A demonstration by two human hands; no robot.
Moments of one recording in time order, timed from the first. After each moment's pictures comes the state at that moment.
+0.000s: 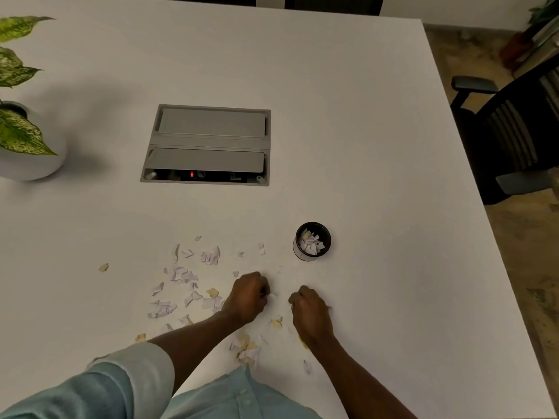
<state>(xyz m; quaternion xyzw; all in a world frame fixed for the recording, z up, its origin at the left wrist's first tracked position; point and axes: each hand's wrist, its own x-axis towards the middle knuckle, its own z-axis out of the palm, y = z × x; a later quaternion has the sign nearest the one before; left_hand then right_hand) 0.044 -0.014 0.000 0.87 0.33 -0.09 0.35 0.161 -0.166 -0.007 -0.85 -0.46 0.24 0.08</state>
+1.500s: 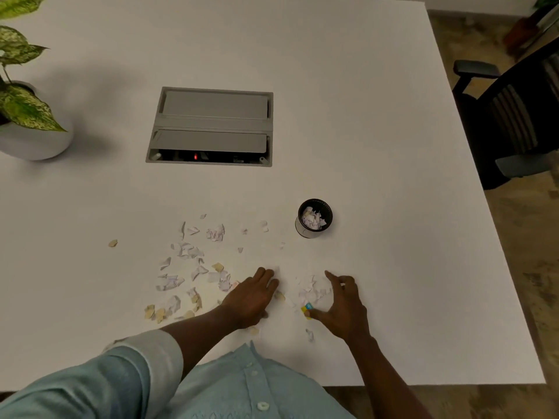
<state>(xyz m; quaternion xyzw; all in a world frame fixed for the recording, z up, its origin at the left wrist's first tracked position) -0.003 -0.054 -0.015 0.95 0.12 -0.22 0.19 0.179 -0.252 0.002 -0.89 -0.31 0.32 0.12</state>
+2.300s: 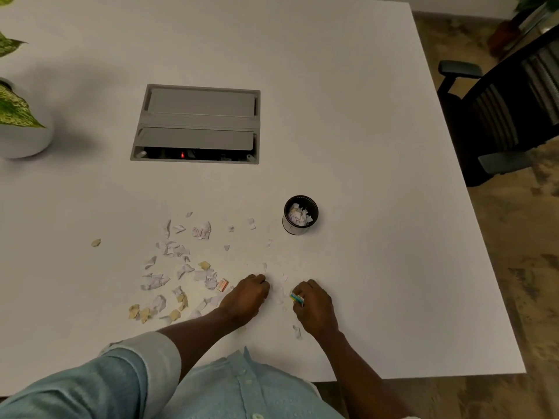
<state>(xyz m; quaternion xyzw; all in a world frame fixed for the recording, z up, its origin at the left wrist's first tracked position) 0.014 -0.075 -0.018 0.94 0.18 -0.16 0.26 0.151 -0.233 -0.007 -0.87 -0.35 0.30 0.16</state>
